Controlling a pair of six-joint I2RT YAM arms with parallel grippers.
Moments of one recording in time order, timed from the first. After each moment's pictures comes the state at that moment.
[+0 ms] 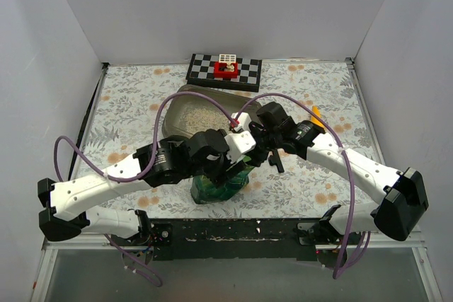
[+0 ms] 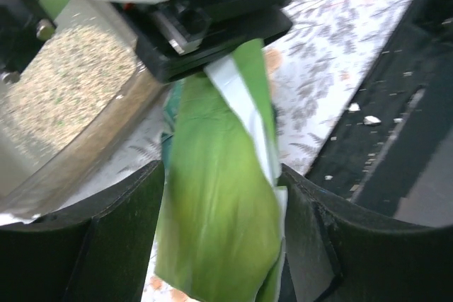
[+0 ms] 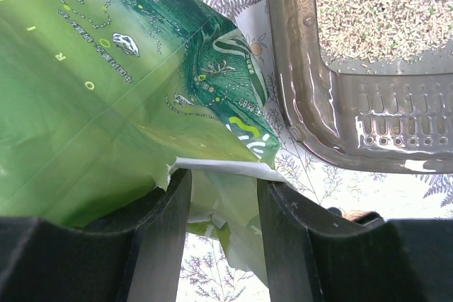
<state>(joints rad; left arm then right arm) -1.22 1.19 1.33 -0.85 -0.18 -0.02 0.81 1.32 1.09 -0.61 -0.39 -0.26</state>
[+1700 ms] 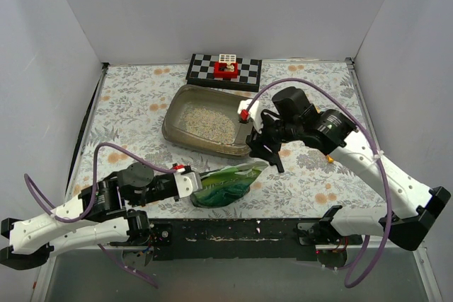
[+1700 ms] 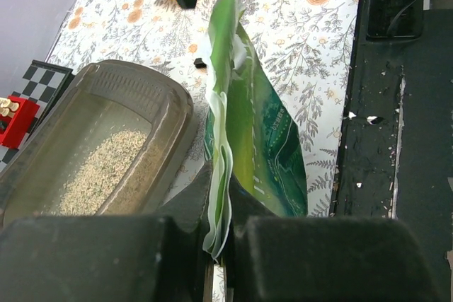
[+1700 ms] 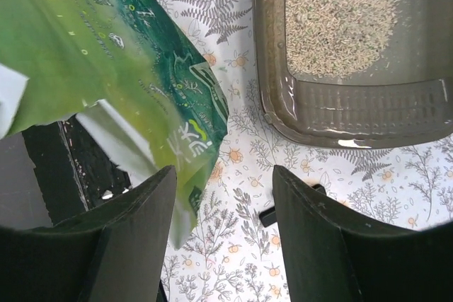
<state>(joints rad) -1.23 0.53 0.77 -0.49 -0.03 0.35 0.83 1.20 1.39 -0.93 -0.35 -0.36</state>
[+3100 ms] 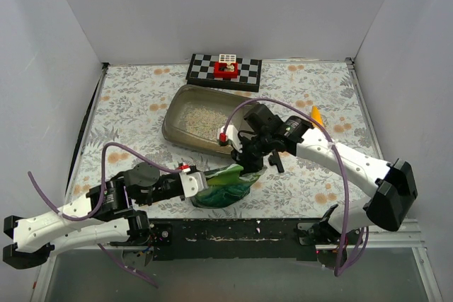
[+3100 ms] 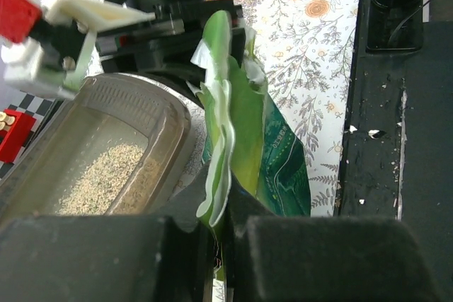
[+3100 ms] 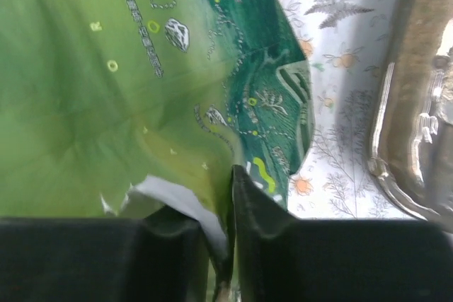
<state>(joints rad) -1.23 0.56 0.73 -0.39 -0.01 0.35 0.89 1.39 1.21 -0.82 -0.55 -0.44</state>
